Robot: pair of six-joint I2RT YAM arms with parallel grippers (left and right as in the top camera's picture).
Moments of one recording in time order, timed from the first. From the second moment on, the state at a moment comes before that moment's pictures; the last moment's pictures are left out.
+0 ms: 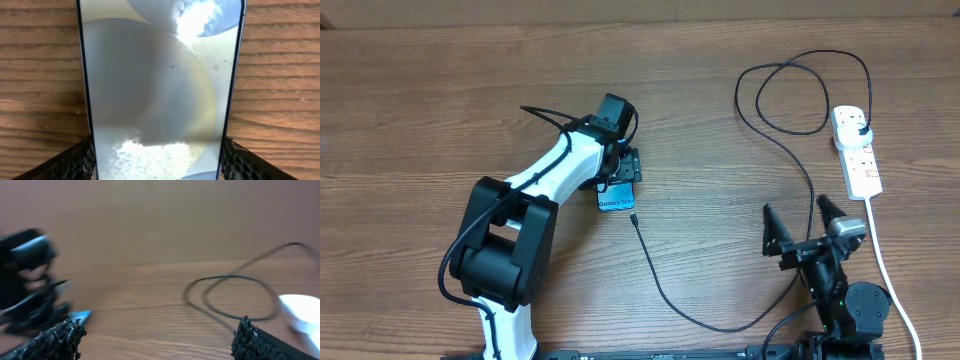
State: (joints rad) left arm -0.41 2.02 1.33 -0.68 0.02 -0.53; right arm -0.08 0.03 0.02 0.00 -0.36 0.15
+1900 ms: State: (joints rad) left arm -0.47 2.02 1.33 -0.76 0.02 -0.50; right arm -0.08 1.40 0.96 -0.84 -0.79 0.13
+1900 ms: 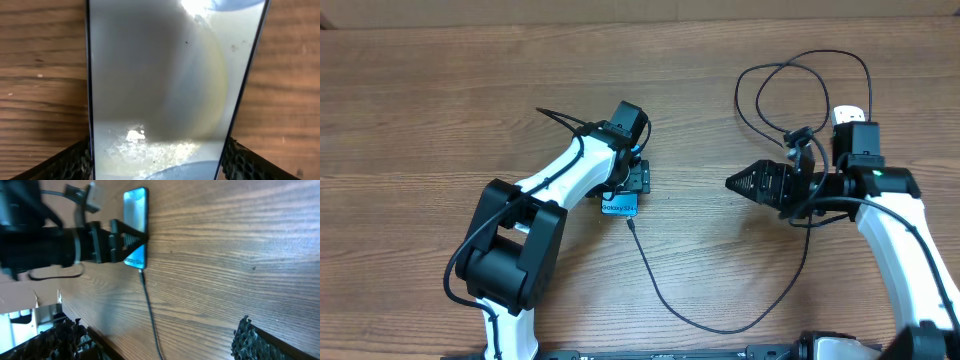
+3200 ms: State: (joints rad) left arm -0.53 2.02 1.33 -0.70 -0.08 -0.70; right arm 0.02 1.68 0.87 -0.42 -0.64 0.41
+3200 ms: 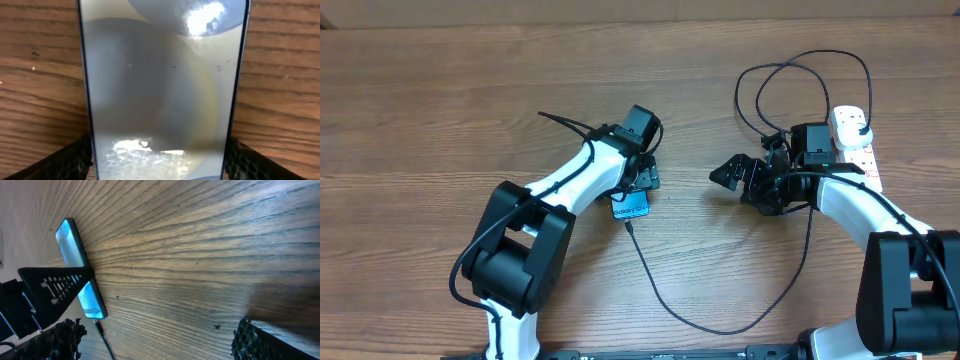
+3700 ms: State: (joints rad) left arm -0.56 2.02 1.33 -0.74 -0.10 -0.70; right arm 0.02 1.68 0.87 -0.43 -0.63 0.42
